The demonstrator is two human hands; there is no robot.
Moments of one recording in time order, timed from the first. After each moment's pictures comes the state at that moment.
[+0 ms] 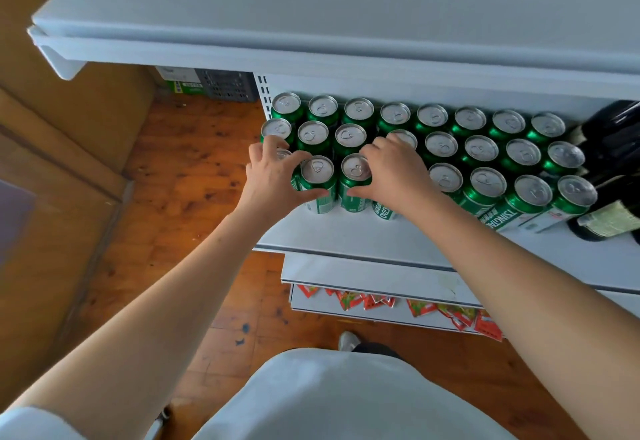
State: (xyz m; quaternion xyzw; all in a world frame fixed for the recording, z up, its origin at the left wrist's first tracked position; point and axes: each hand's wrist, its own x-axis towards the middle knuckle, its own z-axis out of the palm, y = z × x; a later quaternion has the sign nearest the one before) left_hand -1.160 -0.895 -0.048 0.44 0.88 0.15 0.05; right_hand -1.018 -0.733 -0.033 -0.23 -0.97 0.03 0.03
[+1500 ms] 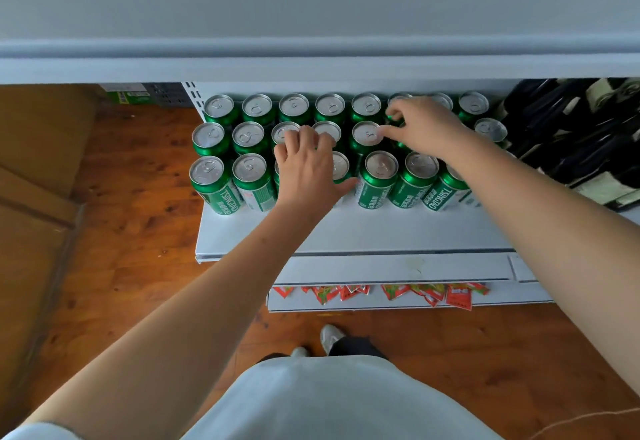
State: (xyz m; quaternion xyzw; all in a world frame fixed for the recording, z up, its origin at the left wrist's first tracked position) left_hand -1.058 -0.798 -0.041 0.51 0.85 0.13 -0.05; right_hand -0.940 -0.609 -0.004 -0.35 -0.93 0.13 -0.01
